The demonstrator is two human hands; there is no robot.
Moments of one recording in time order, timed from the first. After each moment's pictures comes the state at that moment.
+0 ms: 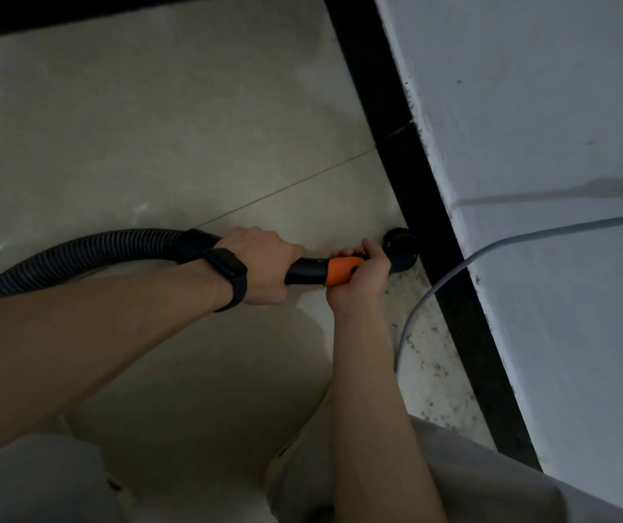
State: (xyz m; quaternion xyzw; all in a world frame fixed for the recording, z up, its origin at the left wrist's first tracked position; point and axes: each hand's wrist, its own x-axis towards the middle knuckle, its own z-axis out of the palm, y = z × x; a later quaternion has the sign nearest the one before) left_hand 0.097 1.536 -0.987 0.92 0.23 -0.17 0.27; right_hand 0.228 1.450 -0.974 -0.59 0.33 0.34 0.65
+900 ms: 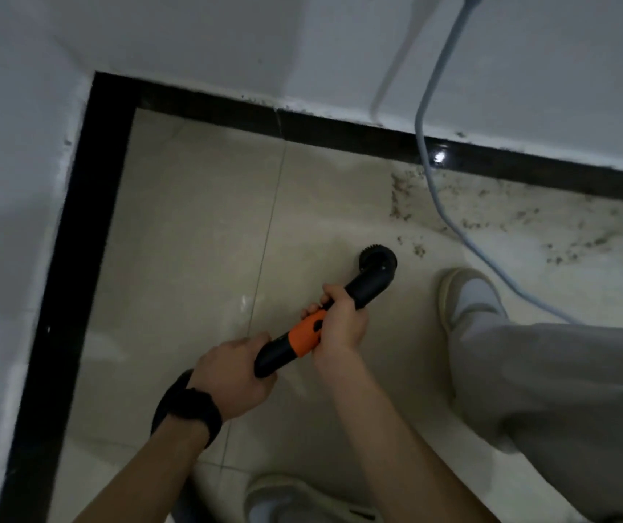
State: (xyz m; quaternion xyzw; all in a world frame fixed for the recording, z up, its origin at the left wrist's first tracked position) left_hand 0.015 1.600 -0.925 0.89 0.12 -0.36 0.25; right_hand 0.116 1.471 -0.945 -0.44 0.55 0.21 0.68
